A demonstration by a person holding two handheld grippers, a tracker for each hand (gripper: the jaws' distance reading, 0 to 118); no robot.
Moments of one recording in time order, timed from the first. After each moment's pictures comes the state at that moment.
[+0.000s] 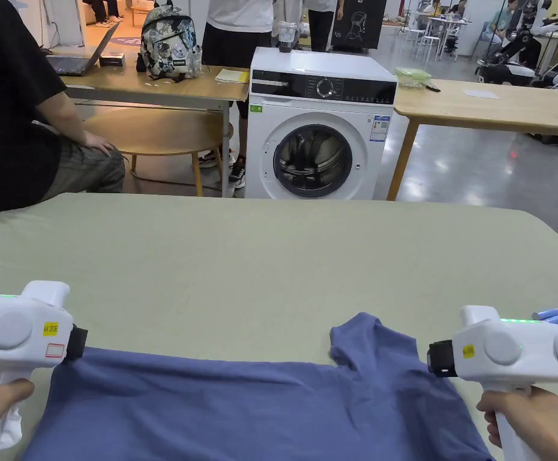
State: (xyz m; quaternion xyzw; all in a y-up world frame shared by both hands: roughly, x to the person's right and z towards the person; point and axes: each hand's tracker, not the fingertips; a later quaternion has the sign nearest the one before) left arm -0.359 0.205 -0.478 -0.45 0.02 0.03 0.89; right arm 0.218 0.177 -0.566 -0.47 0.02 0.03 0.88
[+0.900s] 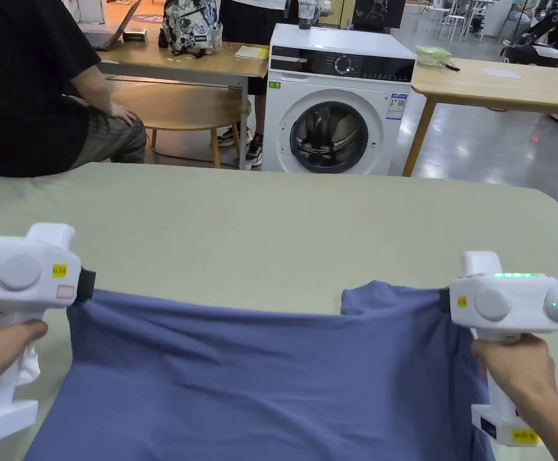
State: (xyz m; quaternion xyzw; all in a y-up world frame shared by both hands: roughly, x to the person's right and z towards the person) left arm -0.360 0.248 -0.420 -0.40 0.05 0.04 0.92; right arm 0.199 0.218 -0.521 -0.35 0.01 0.06 0.94
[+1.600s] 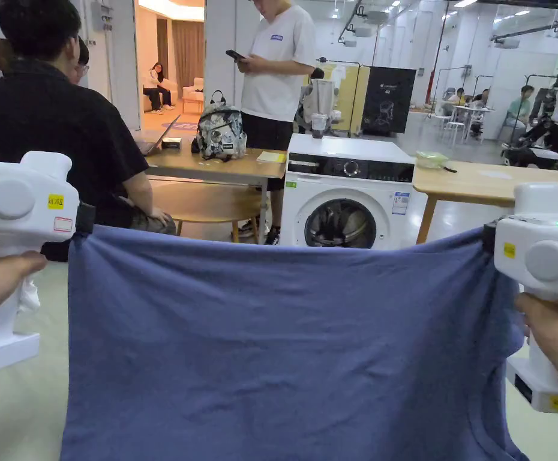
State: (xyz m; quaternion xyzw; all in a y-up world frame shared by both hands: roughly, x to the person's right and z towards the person) left arm -0.378 0.452 -0.351 -0.23 0.08 0.02 0.97; right arm 0.175 0.438 -0.424 -0.10 0.00 0.05 0.99
